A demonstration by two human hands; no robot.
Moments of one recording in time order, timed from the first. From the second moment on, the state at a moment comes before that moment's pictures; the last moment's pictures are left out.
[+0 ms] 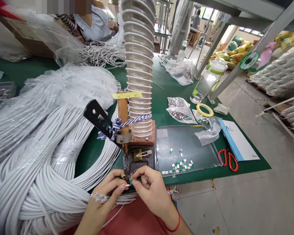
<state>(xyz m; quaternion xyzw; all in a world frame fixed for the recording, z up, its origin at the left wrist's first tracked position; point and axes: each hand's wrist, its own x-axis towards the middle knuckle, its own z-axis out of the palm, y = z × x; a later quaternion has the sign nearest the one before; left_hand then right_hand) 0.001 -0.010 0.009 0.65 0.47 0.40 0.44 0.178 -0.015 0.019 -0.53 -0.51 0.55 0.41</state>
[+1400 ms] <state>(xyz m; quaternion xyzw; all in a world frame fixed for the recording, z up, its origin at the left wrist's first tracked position) 0.000 -0.003 0.019 0.60 0.48 0.43 0.46 0.163 -0.015 0.023 -0.47 -0.54 0.46 0.52</state>
